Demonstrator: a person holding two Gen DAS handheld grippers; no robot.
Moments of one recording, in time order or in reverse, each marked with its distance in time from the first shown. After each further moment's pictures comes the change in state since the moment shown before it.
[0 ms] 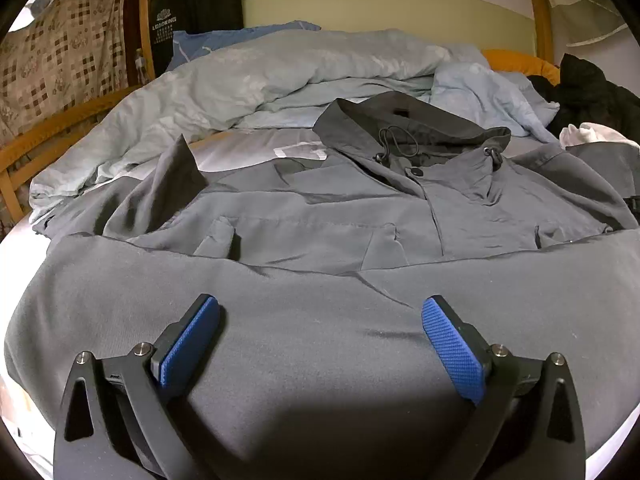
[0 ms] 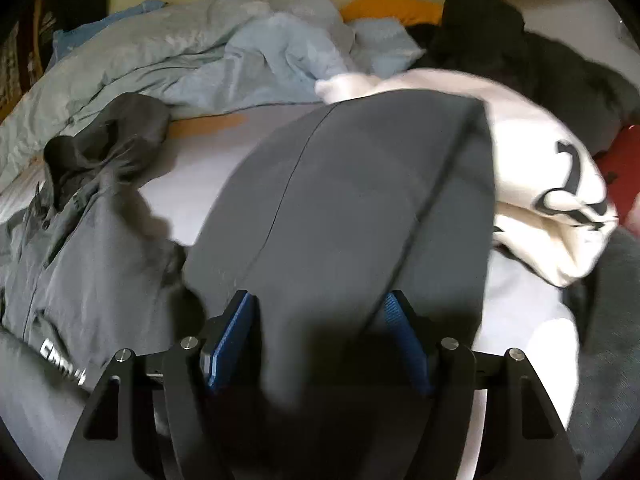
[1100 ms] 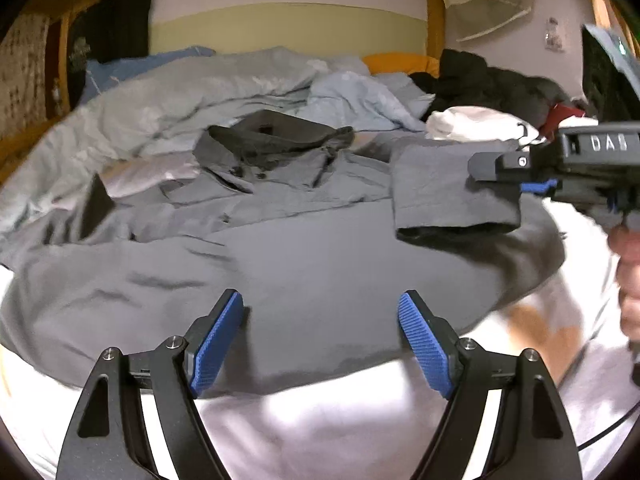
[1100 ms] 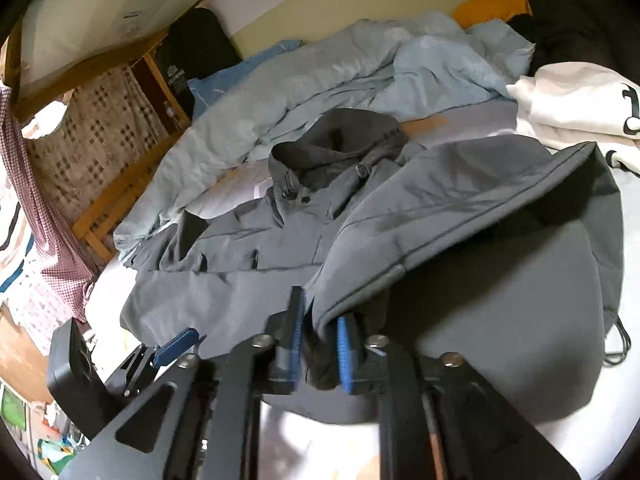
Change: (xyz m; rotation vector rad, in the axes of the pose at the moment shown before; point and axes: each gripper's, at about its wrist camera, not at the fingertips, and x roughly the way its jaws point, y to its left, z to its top) left arm -0.093 -0.061 -0.027 0.128 -0.038 -0.352; right arm -0.142 0.118 -0.098 0.086 -0.091 0.582
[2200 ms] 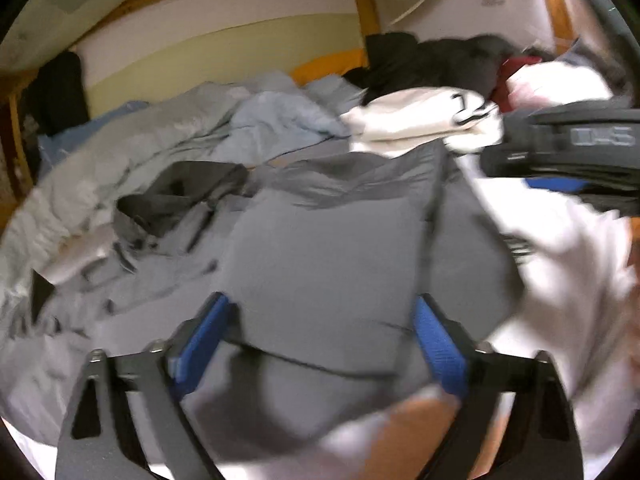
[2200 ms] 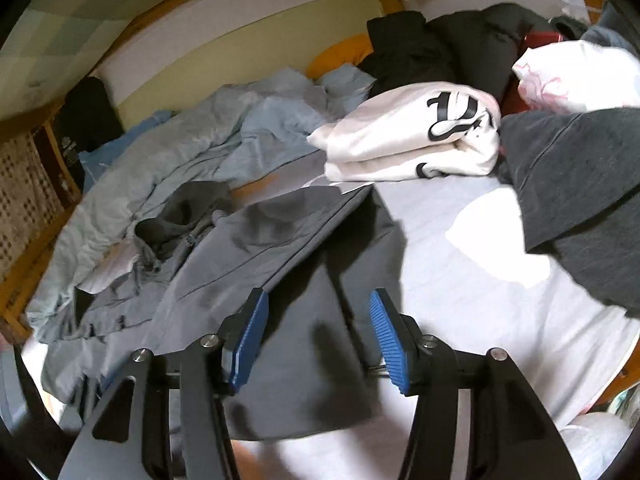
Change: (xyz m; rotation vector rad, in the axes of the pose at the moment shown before) left arm 0.051 -0.145 0.036 0.235 -0.049 0.032; right arm -0.089 -0.111 -0.008 0.162 -0.220 -0.422
